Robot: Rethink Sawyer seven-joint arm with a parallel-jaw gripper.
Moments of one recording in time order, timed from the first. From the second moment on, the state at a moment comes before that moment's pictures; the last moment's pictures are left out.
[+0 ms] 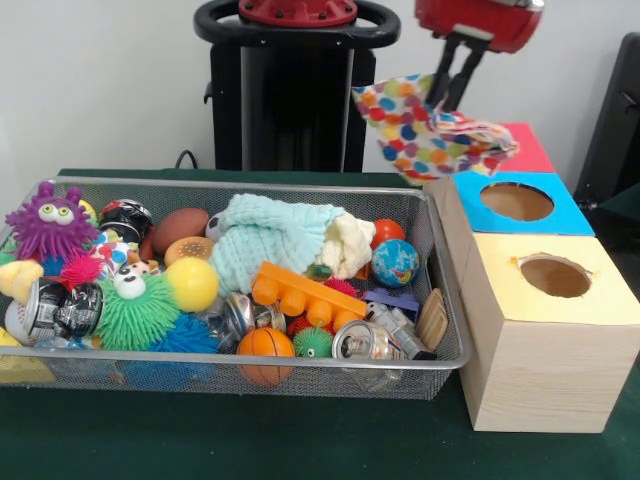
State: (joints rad) arm 0.08 -0.83 -0.11 1.51 -0.22 0.92 1.89
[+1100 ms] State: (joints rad) arm 0.11 -0.68 -0.11 1.30 -0.17 0.99 1.89
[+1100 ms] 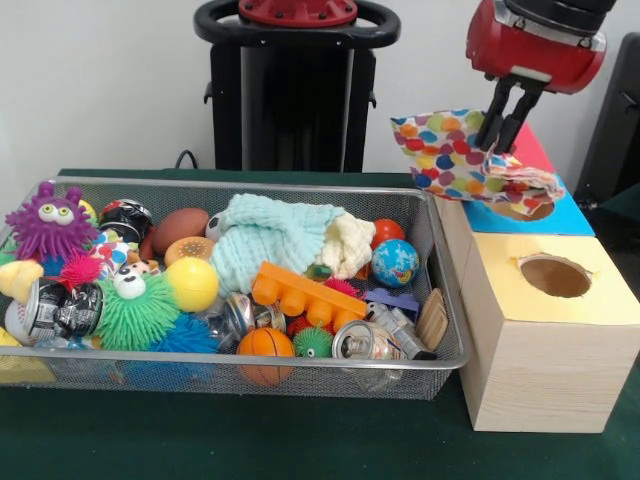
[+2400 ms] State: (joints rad) arm 0.13 -0.49 -0.11 0.85 -0.17 1.36 1.89
